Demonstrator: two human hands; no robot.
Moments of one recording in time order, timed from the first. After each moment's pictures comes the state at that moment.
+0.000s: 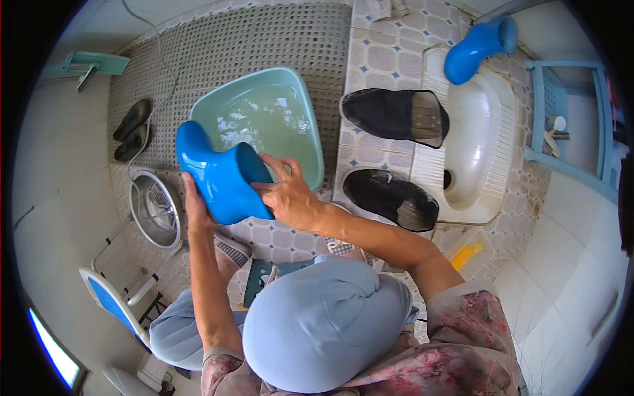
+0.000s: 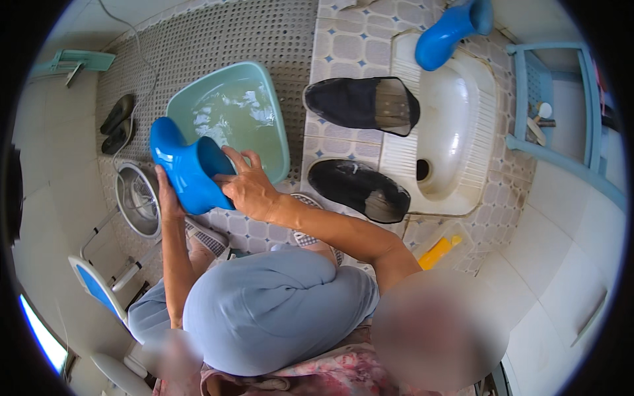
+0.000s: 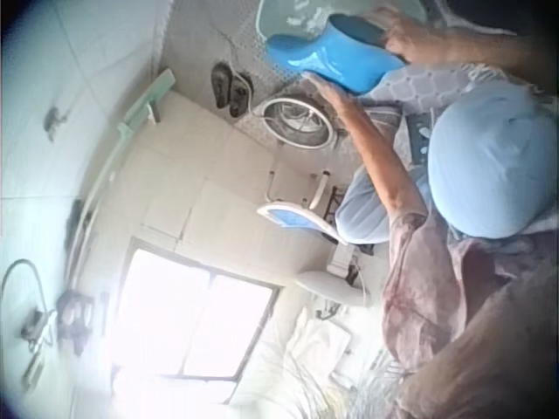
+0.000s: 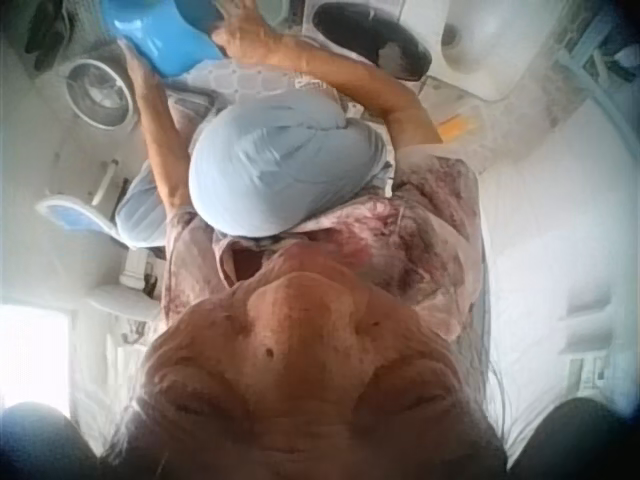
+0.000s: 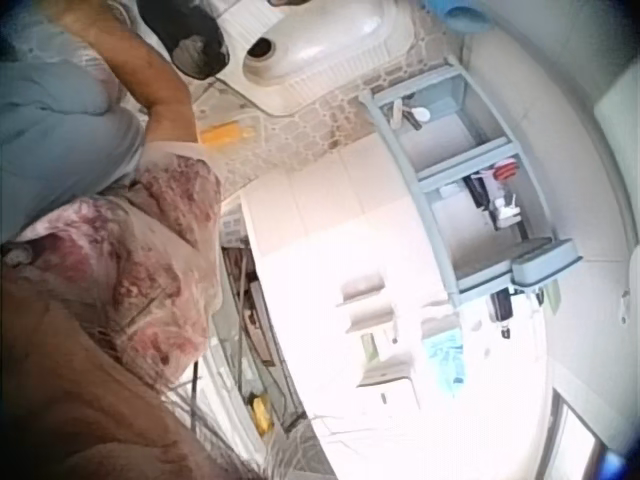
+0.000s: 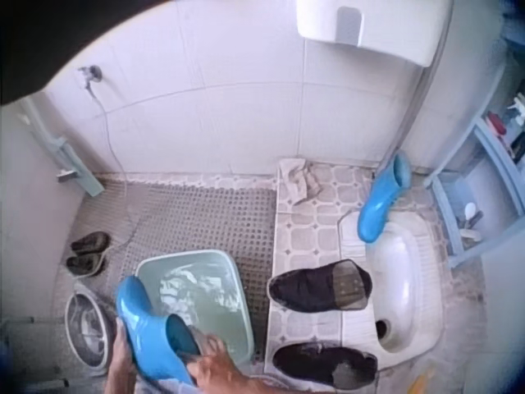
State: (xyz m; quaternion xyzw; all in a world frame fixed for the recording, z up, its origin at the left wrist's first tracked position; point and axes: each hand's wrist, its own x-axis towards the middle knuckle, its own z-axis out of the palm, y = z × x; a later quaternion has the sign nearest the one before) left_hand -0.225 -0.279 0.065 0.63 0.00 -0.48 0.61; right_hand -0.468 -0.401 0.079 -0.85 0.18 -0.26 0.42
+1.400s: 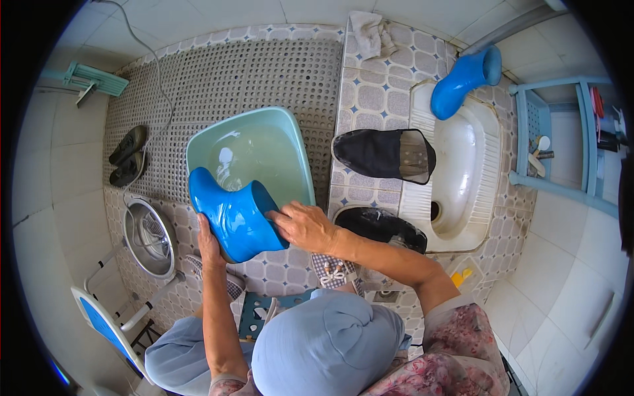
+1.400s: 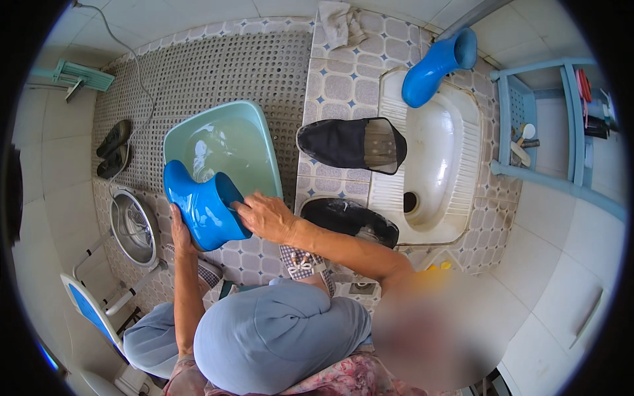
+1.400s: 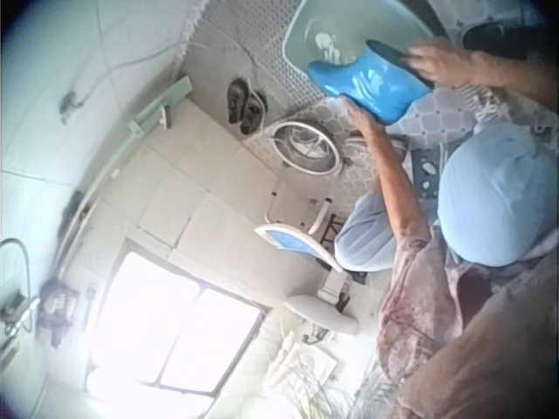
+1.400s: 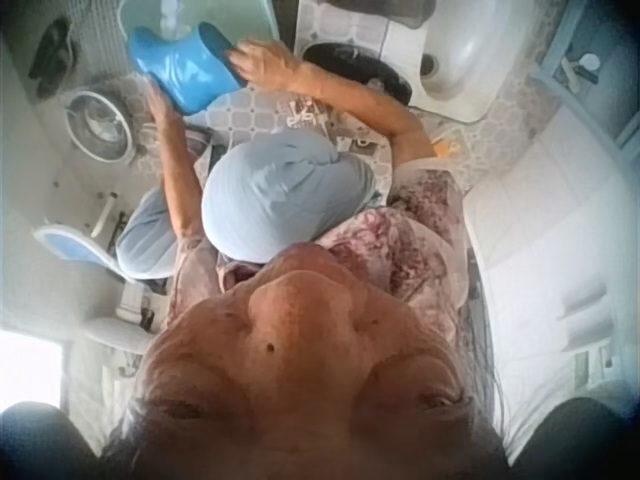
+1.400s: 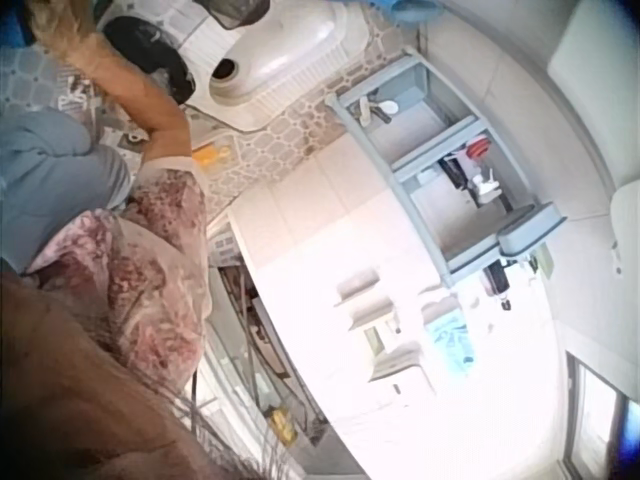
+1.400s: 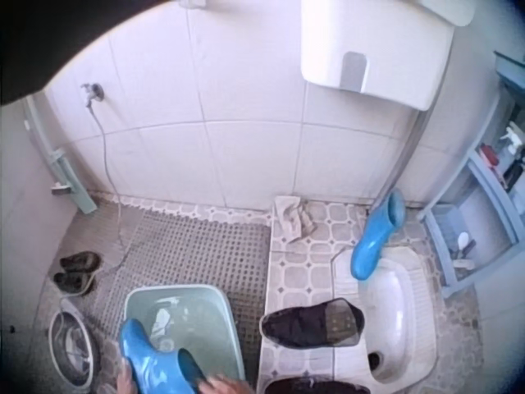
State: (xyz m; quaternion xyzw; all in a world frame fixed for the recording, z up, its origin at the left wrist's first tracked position) left_hand -0.263 -0.278 0.043 0.65 0.02 -0.45 0.61; right_hand -0.499 -0.427 0.051 -0.87 0.20 -0.22 0.39
